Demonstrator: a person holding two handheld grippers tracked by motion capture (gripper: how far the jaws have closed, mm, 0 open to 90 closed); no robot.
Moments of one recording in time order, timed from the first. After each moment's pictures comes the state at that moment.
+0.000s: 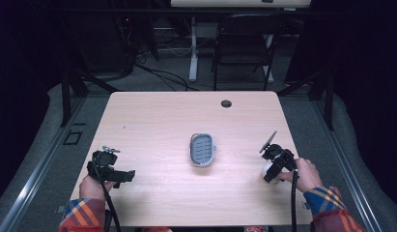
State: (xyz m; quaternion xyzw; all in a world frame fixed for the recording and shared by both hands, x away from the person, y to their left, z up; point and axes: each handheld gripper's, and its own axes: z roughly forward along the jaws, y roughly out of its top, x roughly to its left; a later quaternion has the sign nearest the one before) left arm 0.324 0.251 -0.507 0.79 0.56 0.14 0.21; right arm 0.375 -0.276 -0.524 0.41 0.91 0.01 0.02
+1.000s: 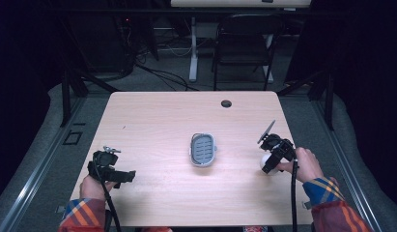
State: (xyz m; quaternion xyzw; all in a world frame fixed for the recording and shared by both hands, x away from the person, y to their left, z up) left arm 0.324 0.249 -0.507 0.79 0.56 0.14 0.21; right arm 0.388 -0.264 -0.489 0.39 0.92 0.03 0.05
